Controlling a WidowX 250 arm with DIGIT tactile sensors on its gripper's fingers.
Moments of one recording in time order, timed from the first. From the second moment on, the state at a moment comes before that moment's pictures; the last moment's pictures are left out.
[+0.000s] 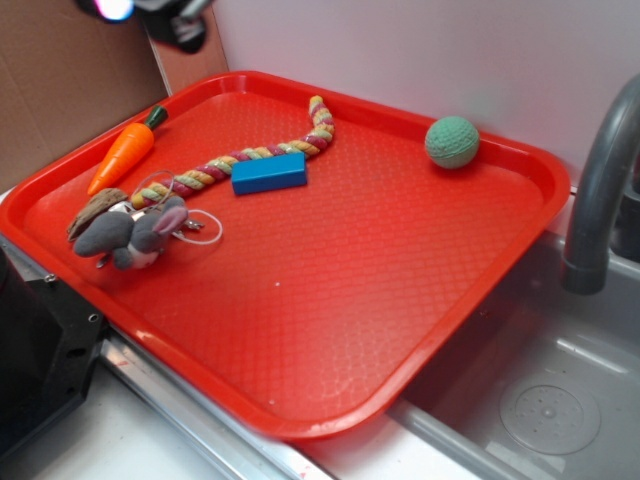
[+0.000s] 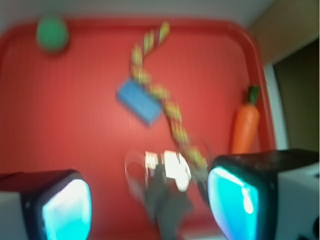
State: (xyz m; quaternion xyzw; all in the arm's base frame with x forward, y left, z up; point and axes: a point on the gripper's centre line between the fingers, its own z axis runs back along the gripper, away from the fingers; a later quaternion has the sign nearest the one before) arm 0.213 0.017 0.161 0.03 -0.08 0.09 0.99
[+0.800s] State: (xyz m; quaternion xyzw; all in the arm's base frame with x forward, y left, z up) arm 0.319 0.019 0.019 0.03 -0.07 0.06 1.00
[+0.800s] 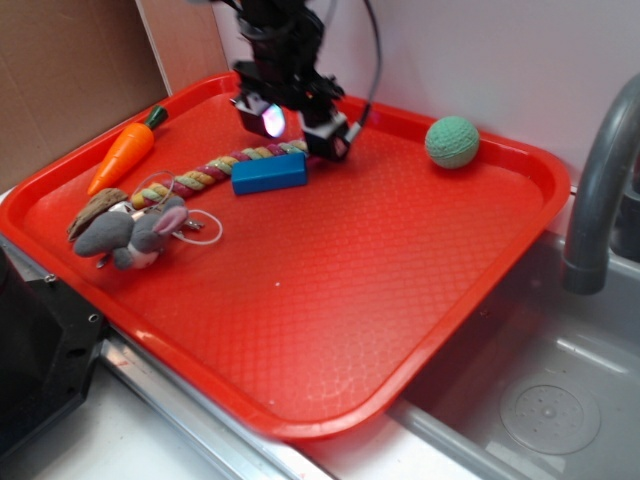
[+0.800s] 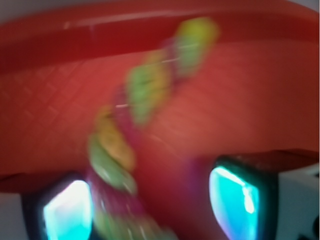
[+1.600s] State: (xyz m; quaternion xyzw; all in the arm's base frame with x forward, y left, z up) arm 0.279 0.018 0.050 0.05 -0.04 0.06 1.00
